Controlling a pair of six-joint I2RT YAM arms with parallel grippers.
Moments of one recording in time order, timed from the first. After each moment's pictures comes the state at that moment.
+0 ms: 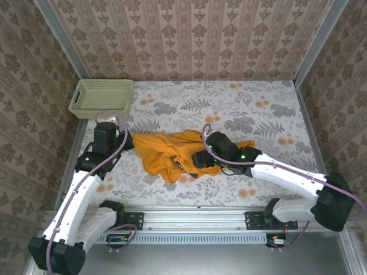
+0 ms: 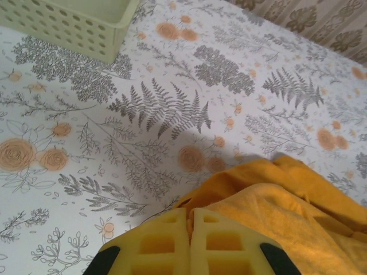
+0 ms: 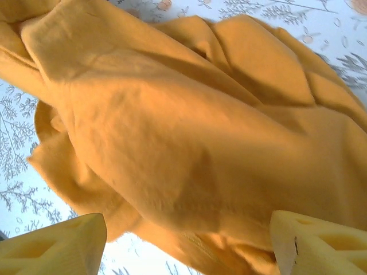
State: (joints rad) left arm -0.28 0.84 0.82 -0.62 -0.03 -0.50; right arm 0.84 1.28 0.89 -0.42 0.10 0.44
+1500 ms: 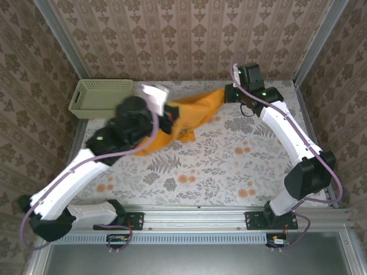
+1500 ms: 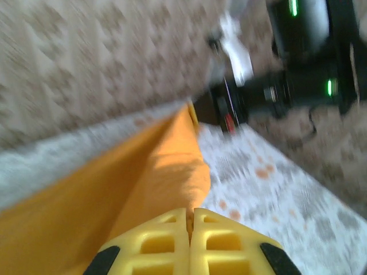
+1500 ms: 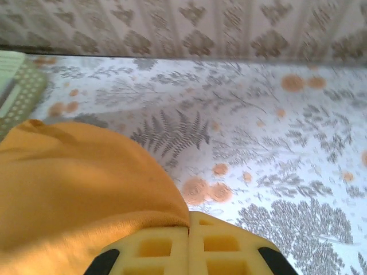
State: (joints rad) left arm -0.92 1.15 1.35 -0.48 -0.06 -0.25; right arm 0.27 1.59 1.58 -0.66 -0.01 0.24
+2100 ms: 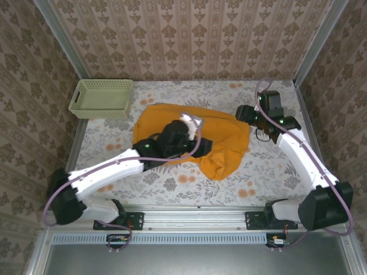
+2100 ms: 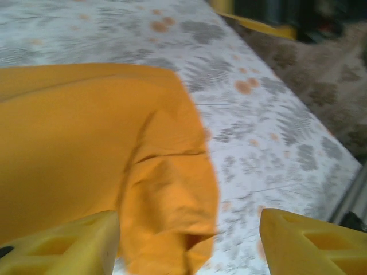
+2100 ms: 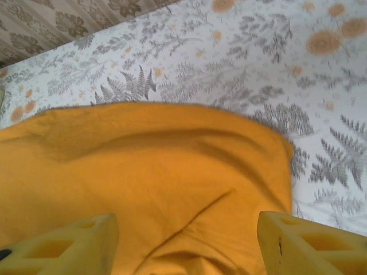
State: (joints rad) left arm -1.00 1.27 1.04 -0.29 -0.03 -0.44; right arm 0.18 1.25 1.09 -0.57 -0.02 0.44
